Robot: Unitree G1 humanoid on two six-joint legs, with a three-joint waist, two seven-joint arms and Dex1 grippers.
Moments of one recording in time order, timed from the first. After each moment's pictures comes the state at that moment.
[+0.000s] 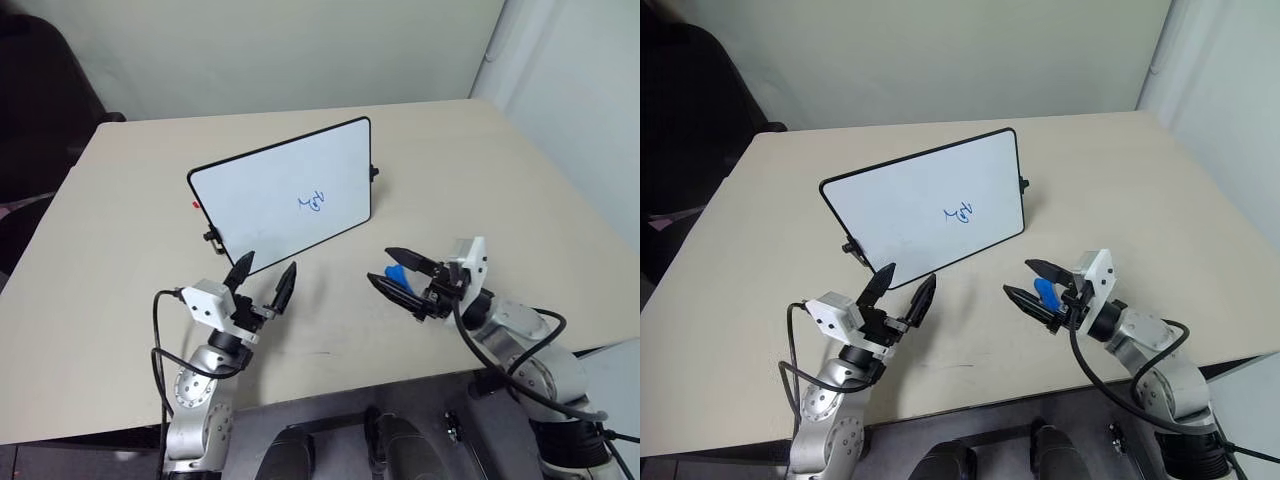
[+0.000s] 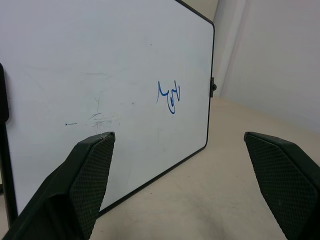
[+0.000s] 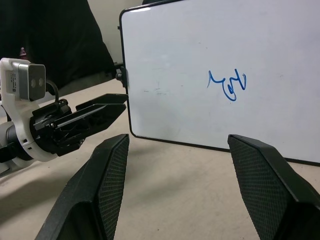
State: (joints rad) left arm 0.07 0.15 0.08 -0.20 -0.41 -0.14 -0.46; right arm -0.16 -0.41 0.02 -0.39 0.55 0.39 0.74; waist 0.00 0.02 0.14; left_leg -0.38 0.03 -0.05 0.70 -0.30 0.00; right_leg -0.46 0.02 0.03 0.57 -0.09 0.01
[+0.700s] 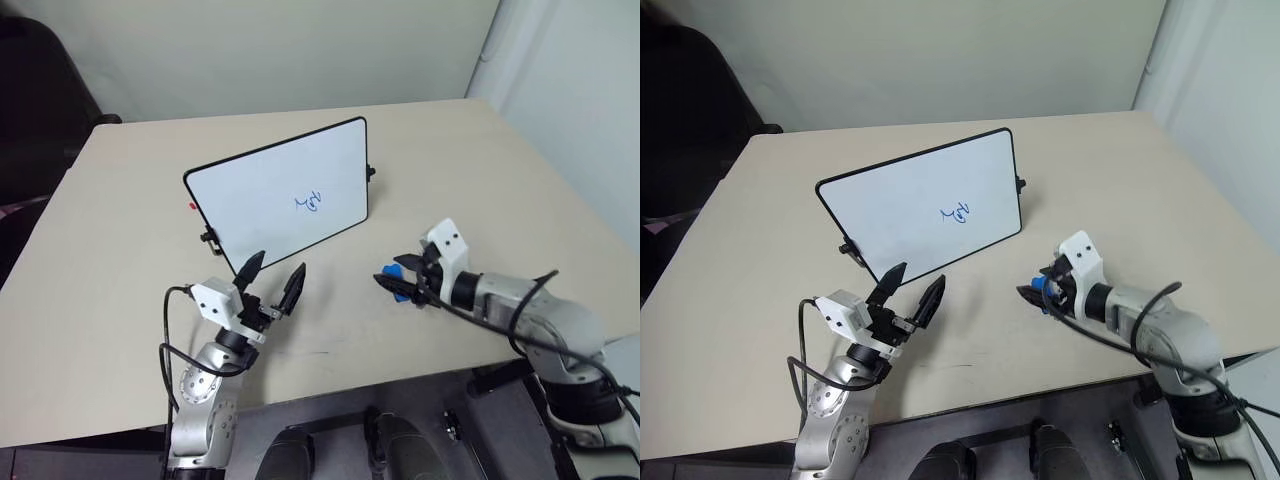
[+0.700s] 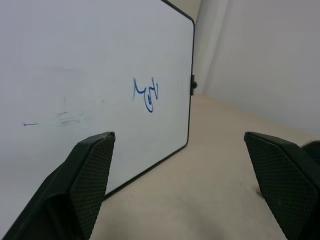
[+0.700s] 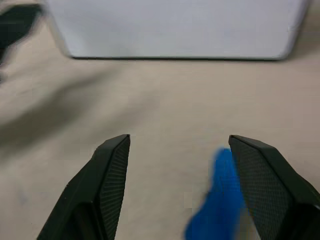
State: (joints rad) left arm 0.05 0.14 0.06 -0.19 -0.41 -0.12 -0.50; right arm -0.42 -0.53 0.06 -0.39 0.54 1.05 0.45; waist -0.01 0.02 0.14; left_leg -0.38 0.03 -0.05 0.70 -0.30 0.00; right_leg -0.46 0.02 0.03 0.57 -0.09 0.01
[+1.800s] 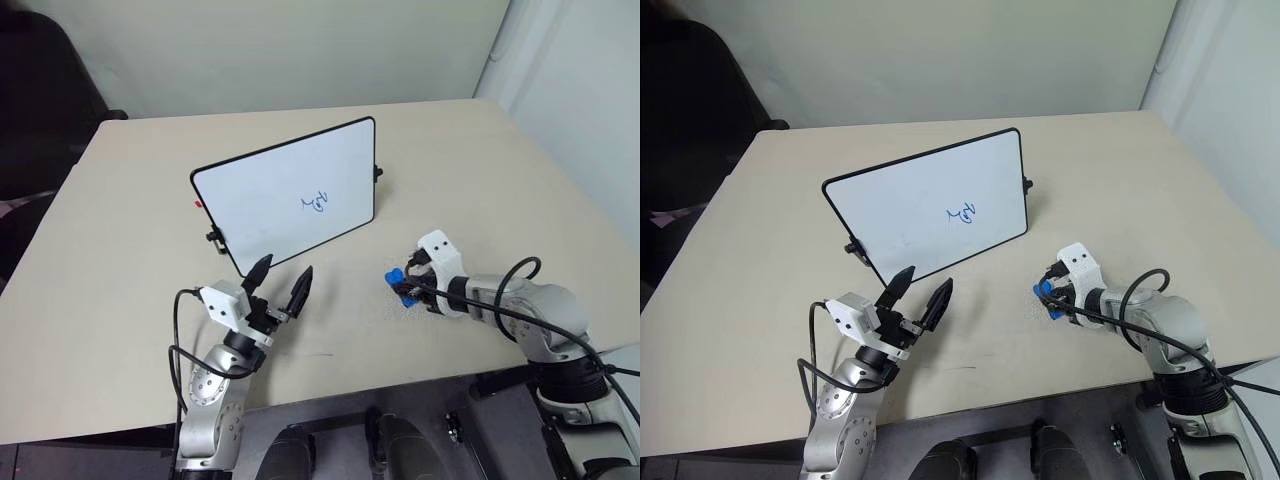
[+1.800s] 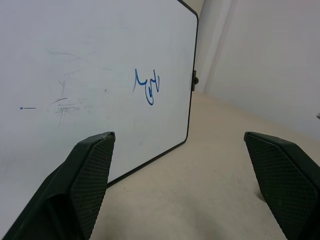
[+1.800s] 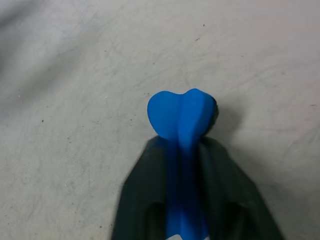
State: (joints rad) left arm 0.06 0.11 0.04 -0.19 -0.41 -0.12 -0.50; right arm -0.48 -0.52 0.10 -0.30 0.49 1.24 0.42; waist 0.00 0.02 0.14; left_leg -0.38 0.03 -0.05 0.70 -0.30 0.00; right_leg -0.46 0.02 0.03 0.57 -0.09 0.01
